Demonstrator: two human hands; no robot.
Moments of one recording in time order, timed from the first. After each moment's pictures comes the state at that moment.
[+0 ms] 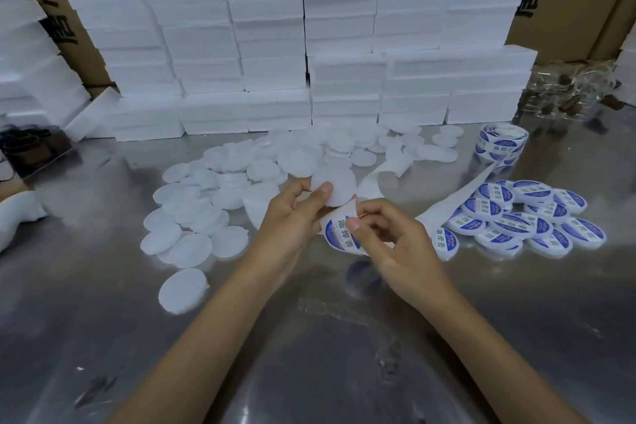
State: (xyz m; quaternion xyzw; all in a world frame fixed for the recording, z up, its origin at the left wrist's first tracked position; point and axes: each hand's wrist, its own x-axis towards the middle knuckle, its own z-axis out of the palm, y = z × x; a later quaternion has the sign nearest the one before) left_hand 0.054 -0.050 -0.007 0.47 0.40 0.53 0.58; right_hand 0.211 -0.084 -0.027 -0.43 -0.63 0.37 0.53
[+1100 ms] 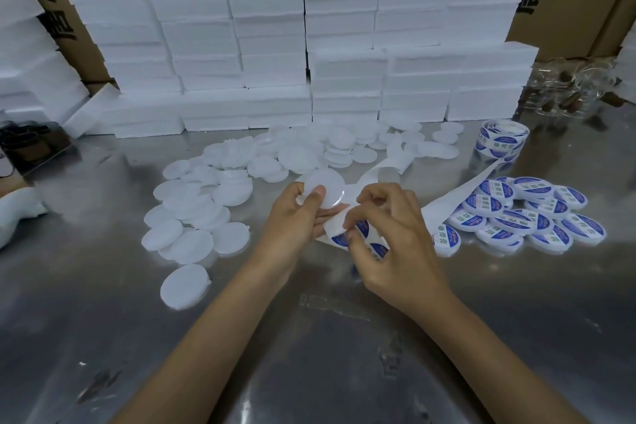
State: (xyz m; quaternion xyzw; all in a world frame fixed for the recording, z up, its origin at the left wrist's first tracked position) left_hand 0.058 -0.059 -0.001 0.45 0.47 0.52 0.55; right_hand 0.210 -0.086 -0.032 -0.44 -0.76 0.00 0.47
